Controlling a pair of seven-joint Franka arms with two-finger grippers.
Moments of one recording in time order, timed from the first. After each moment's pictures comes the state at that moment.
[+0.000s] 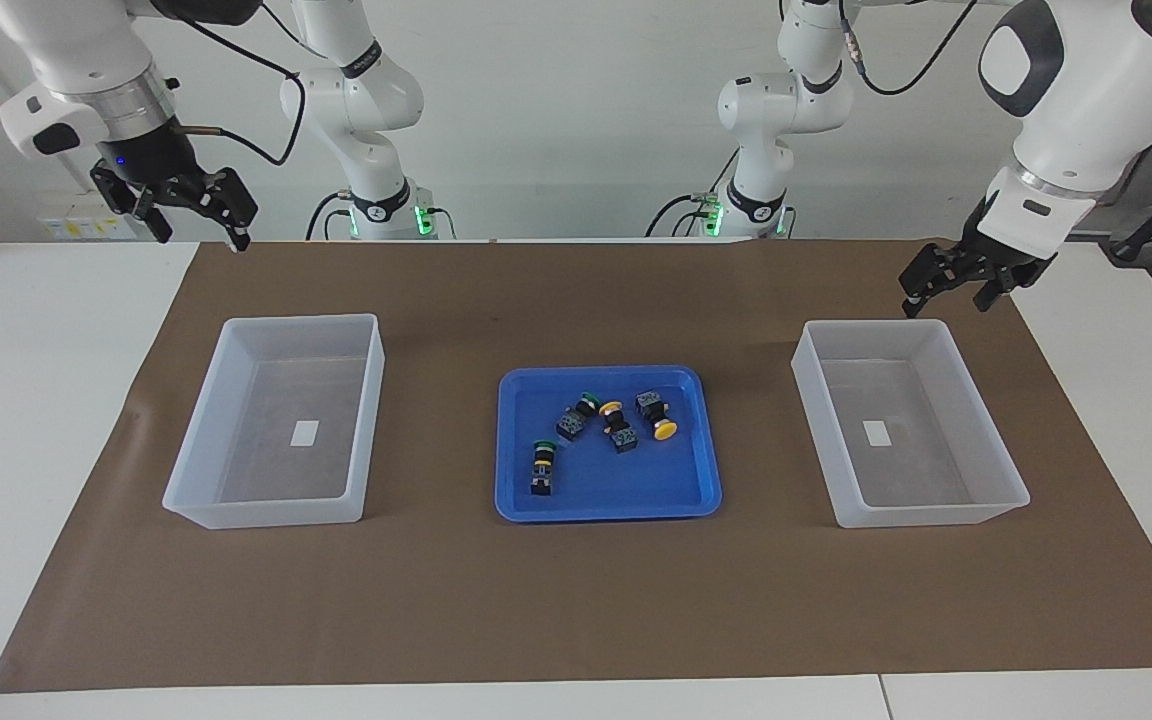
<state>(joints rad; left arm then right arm) -0.02 0.13 -0.02 -1.43 0.01 1.56 -0.06 0.01 -0.08 -0.08 -1.60 -0.04 1.51 0.07</state>
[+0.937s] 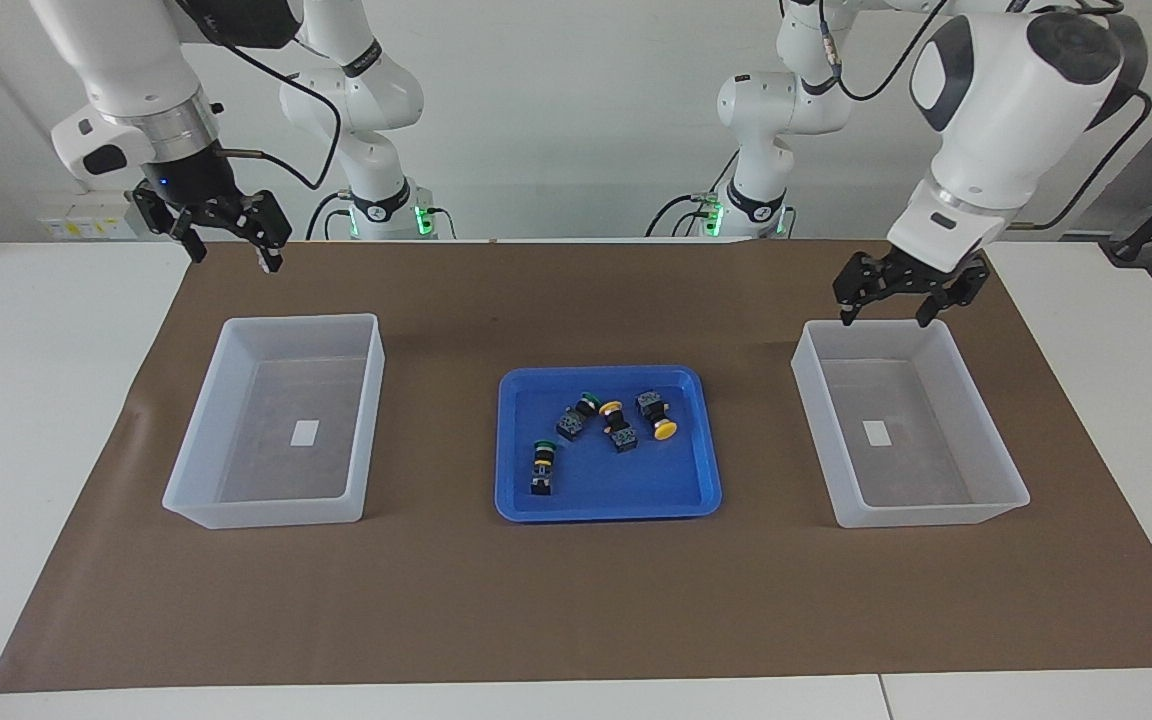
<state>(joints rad) -0.16 0.19 -0.05 -1.46 0.00 1.64 -0.12 0.08 -0.10 -0.05 -1.71 -0.03 1.66 0.19</state>
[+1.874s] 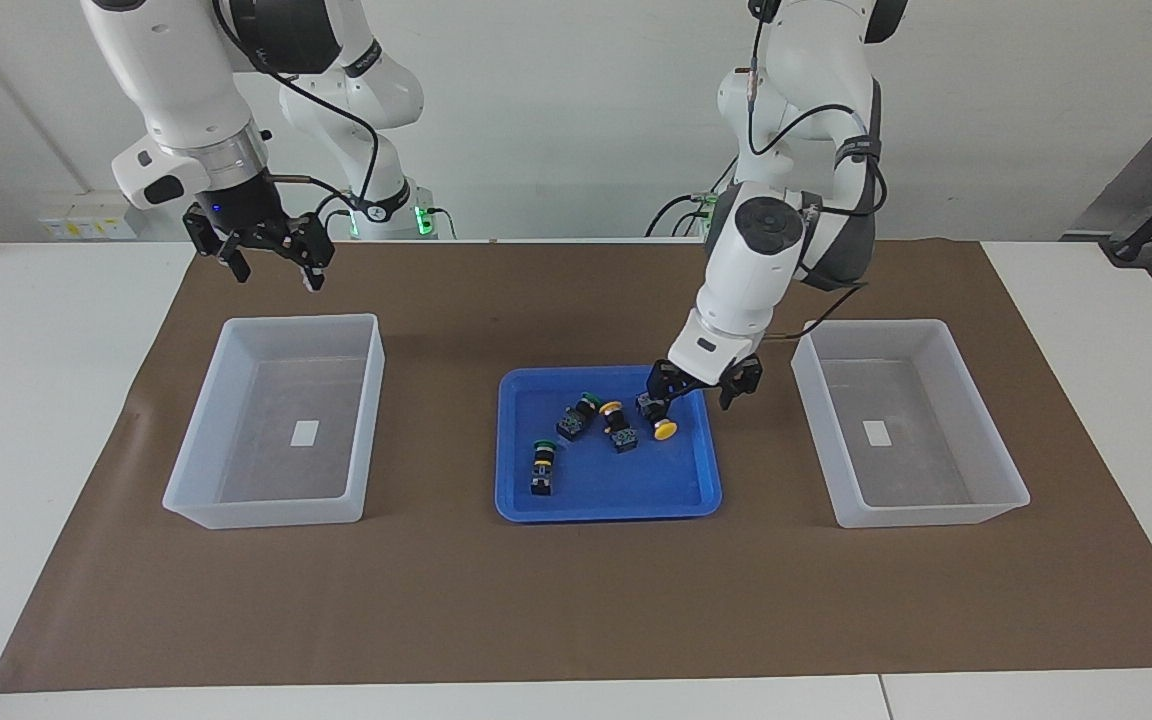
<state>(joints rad) -0.43 0.30 -0.05 -1.79 -0.03 2.16 -0.47 0.11 -0.08 -0.05 -1.75 -0.01 1.72 0.22</state>
